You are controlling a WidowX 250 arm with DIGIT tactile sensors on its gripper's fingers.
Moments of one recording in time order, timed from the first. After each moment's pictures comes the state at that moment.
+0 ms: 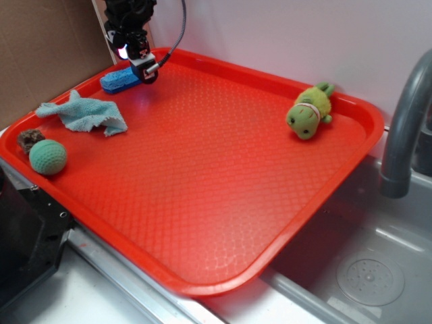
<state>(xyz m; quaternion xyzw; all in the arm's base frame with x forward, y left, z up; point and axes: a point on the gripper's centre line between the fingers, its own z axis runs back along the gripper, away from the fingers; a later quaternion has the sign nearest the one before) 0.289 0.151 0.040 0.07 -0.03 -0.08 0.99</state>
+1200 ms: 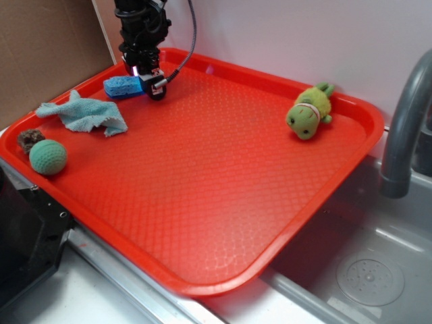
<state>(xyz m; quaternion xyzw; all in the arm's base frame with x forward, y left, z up) 0.294 0.108 0.018 0.03 0.00 -0.13 0.99</state>
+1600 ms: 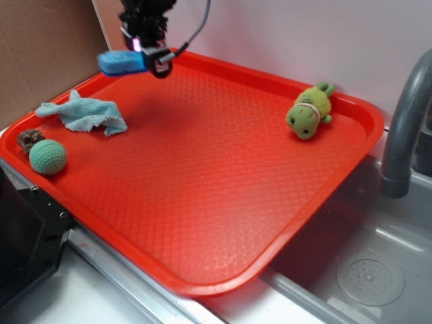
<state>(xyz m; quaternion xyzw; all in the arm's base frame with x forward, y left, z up) 0.261 0.038 0.101 0.05 0.01 -0.11 0.99</state>
